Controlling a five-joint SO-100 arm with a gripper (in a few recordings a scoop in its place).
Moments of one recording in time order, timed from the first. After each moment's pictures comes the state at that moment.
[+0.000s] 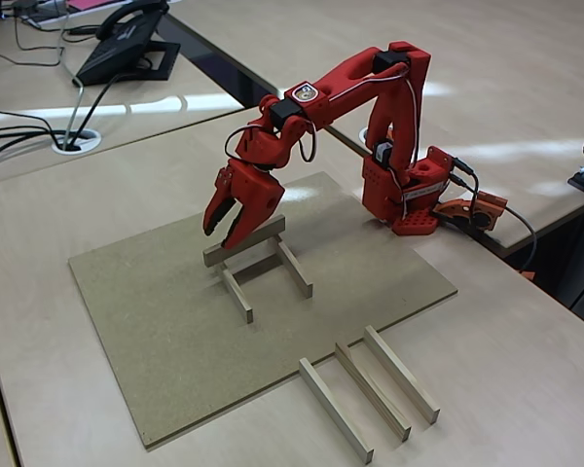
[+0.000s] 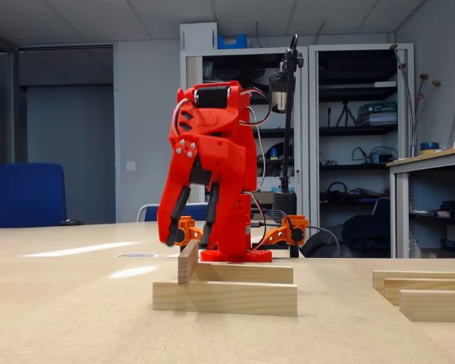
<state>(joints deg) 0.6 97.2 109.9 46.7 68.5</state>
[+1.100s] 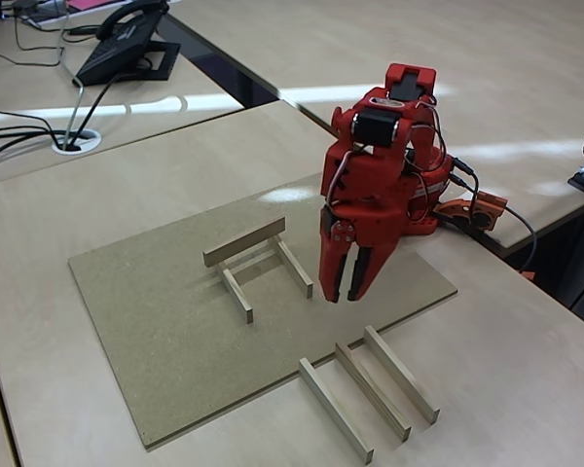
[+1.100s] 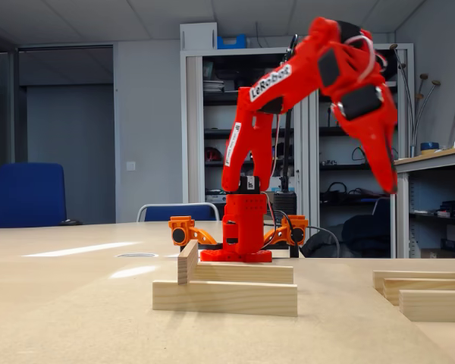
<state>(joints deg) -40.0 74.1 58.2 90.5 55.5</state>
